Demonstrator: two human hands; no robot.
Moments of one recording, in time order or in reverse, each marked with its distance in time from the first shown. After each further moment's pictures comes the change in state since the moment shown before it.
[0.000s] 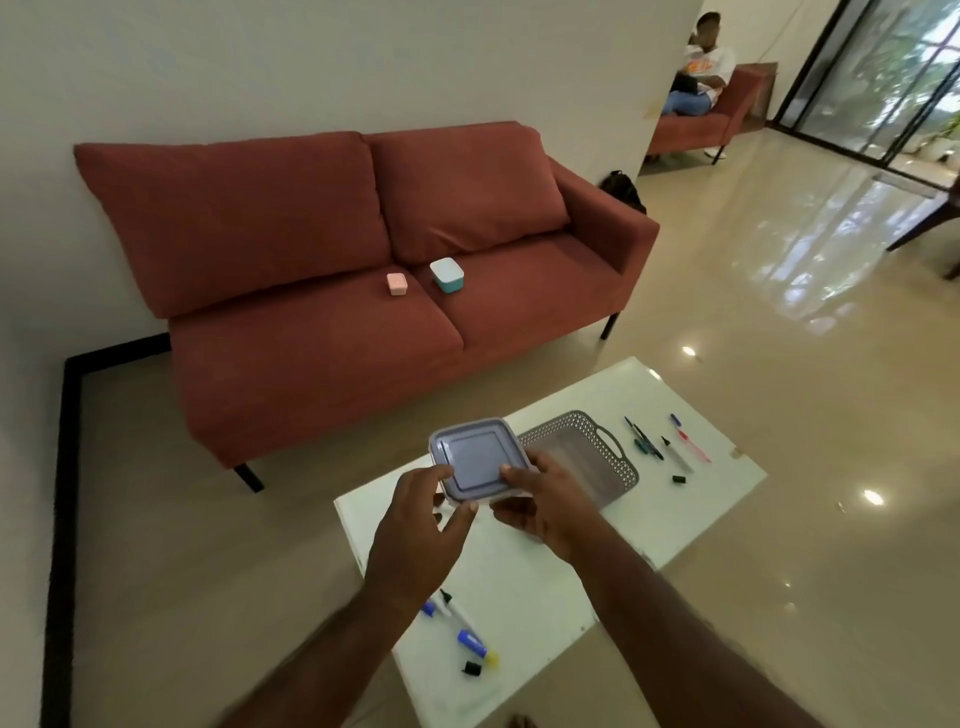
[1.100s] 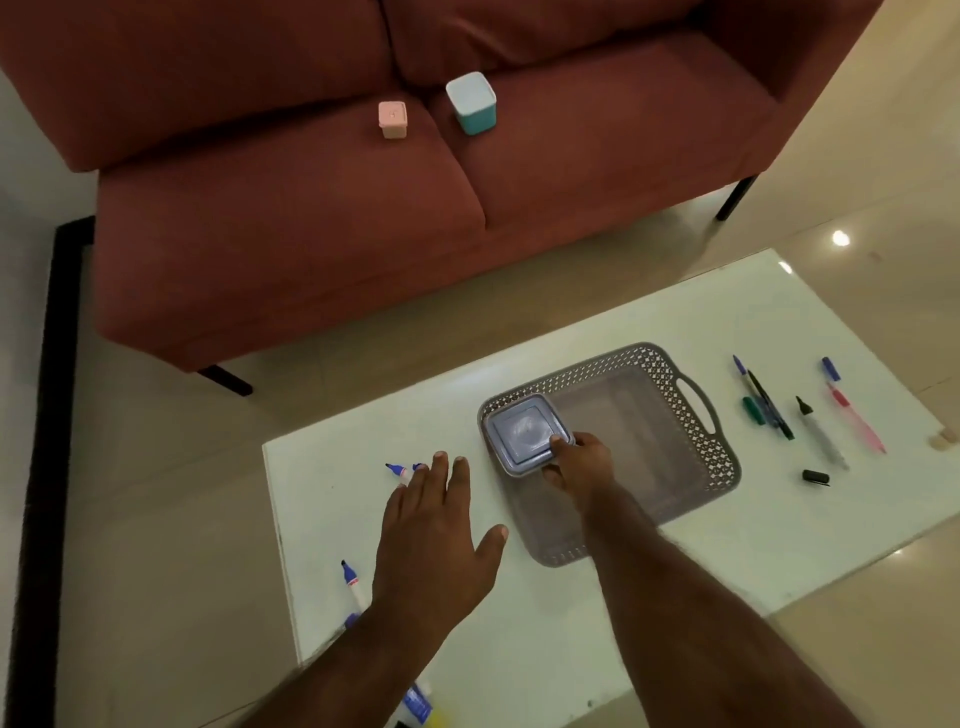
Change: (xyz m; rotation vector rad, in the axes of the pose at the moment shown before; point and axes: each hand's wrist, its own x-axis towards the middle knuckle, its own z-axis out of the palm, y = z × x) left_hand 0.140 -0.130 0.262 0.755 -0.351 -0.296; right_hand 0.381 0.178 -0.210 -0.201 0.348 0.222
